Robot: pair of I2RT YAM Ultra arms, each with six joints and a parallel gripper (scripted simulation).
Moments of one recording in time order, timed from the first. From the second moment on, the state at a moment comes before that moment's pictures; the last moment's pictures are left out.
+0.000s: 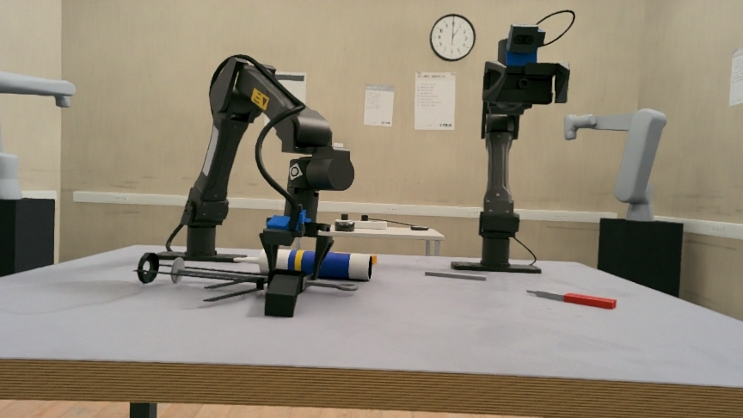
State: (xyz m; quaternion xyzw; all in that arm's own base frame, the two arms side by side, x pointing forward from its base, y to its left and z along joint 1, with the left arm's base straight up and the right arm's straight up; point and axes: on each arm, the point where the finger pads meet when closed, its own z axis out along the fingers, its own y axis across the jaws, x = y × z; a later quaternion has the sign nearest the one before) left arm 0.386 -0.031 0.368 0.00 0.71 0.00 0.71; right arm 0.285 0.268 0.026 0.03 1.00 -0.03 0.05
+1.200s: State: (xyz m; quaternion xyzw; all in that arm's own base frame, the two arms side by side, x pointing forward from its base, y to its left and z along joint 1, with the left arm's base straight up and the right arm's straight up) left arm 0.431 -0.125 0.259 -0.09 0.83 -0.19 0.52; right arm 0.286 0.268 0.026 0.03 1.00 -0.03 0.05
